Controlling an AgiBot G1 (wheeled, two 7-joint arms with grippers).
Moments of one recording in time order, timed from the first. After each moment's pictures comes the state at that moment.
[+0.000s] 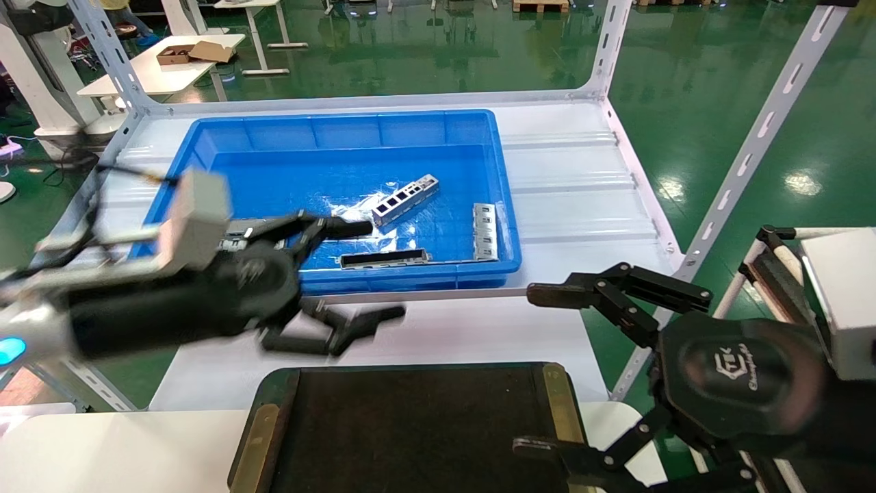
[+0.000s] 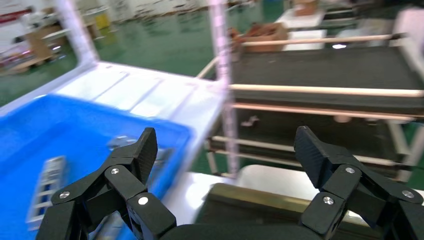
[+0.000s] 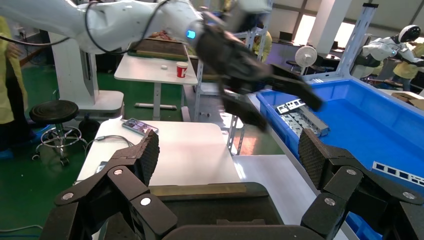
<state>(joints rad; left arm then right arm) -1.28 0.82 0.40 -1.07 1.02 1.26 -0.19 1.10 -0.57 -0.38 1.27 -0.66 -1.46 0.14</state>
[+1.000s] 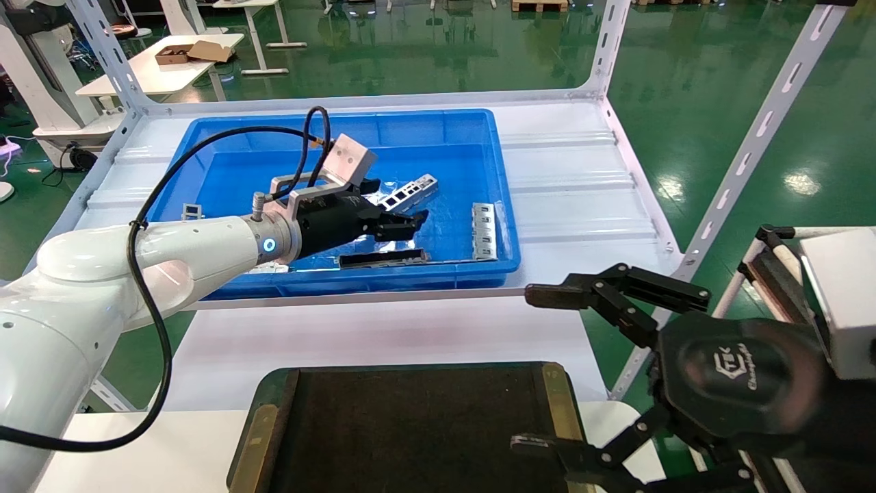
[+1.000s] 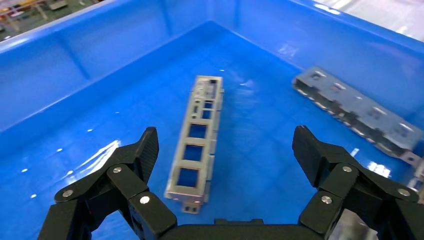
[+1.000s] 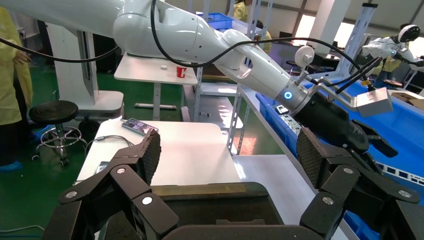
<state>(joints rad) -1.63 1.35 0.52 -0.15 1.30 0.74 0.08 1.10 -0.57 -0.38 1.27 -0.66 -1.46 0.14</state>
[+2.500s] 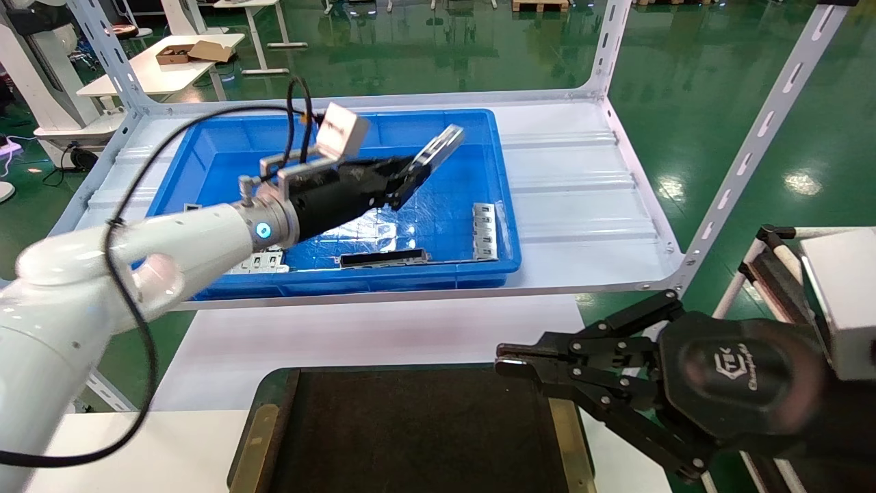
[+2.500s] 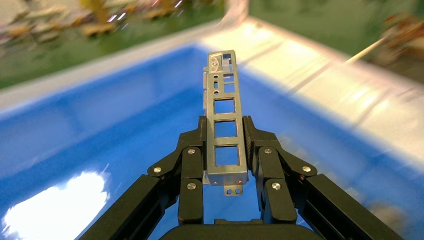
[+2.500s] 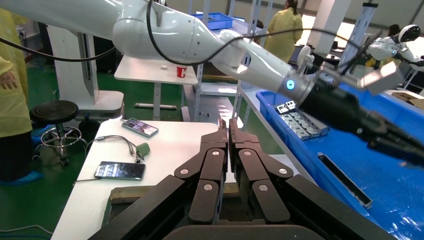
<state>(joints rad) -1.61 1.30 0.54 -0.22 1.07 0.89 0.11 1.10 -0.57 -0.38 1.27 -0.66 -1.46 0.14</state>
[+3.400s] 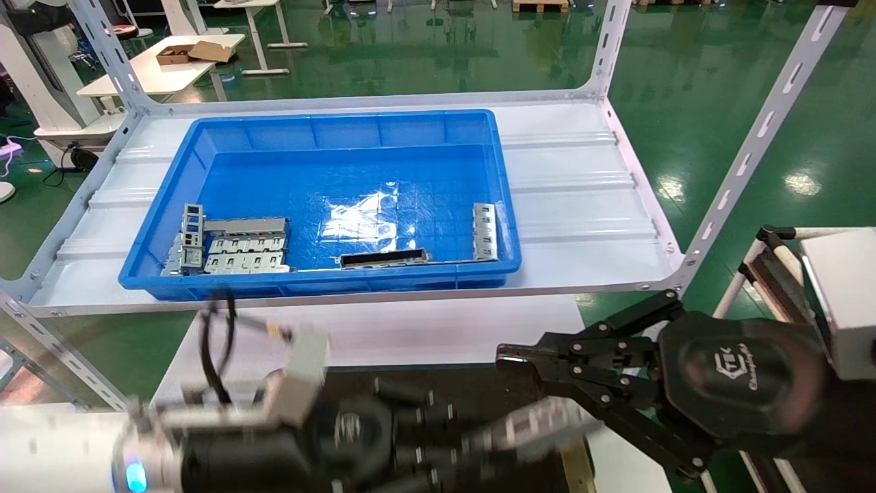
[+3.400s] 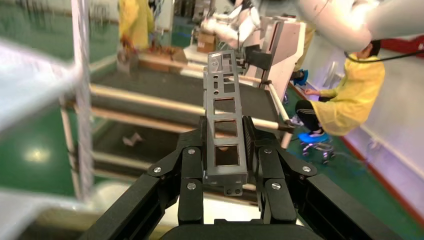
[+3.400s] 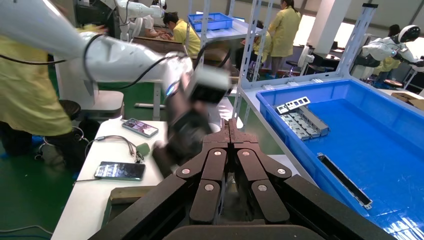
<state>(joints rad) -1.05 1.00 0.51 -0.89 0.85 1.42 -0.10 1.10 -0.57 -0.38 1.27 -0.66 -1.46 0.14</state>
